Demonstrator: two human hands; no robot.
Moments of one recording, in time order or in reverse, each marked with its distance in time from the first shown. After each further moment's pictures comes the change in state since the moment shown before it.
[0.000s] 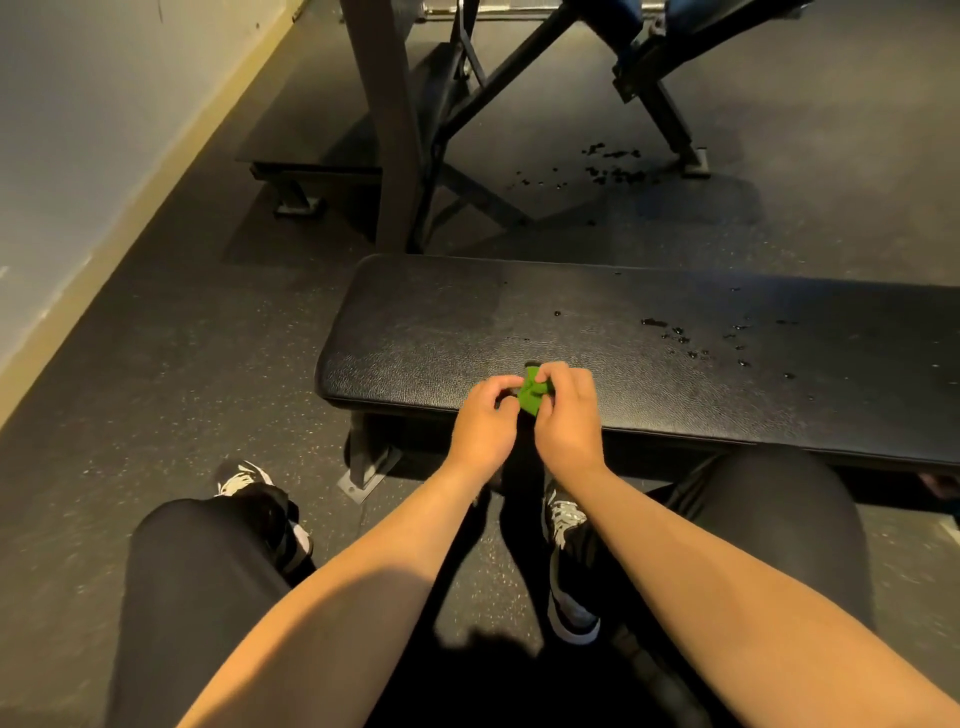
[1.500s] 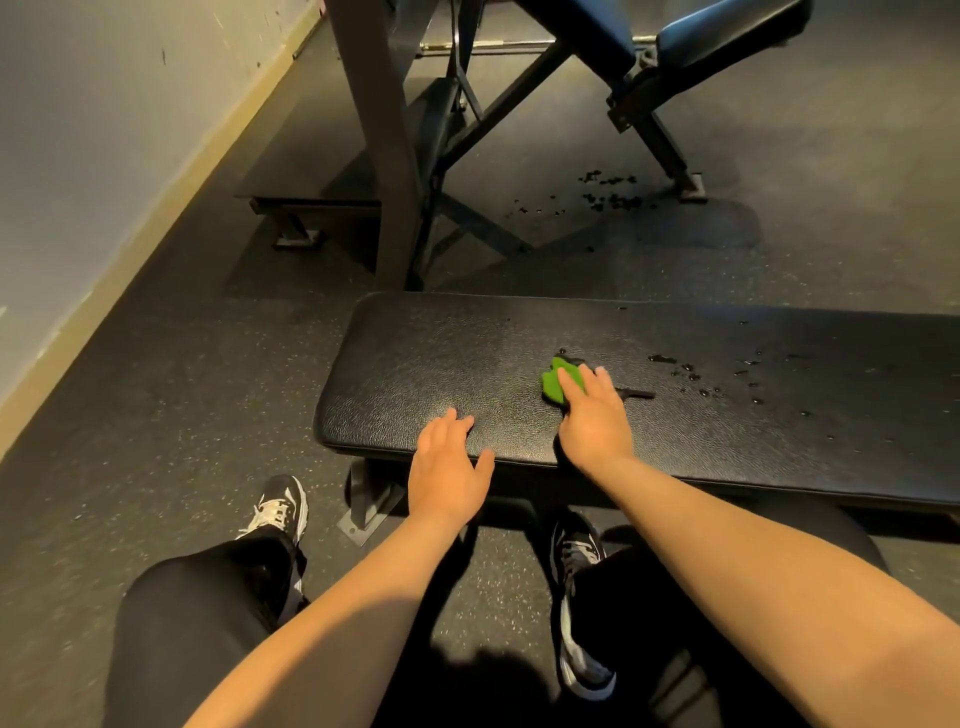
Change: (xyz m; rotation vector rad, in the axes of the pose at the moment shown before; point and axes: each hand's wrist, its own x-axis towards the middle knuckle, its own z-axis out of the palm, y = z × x) left_hand 0.019 -0.044 -0.036 0.588 0.069 0.083; right_hand 0.071 0.032 -0.003 -0.511 -0.250 0.013
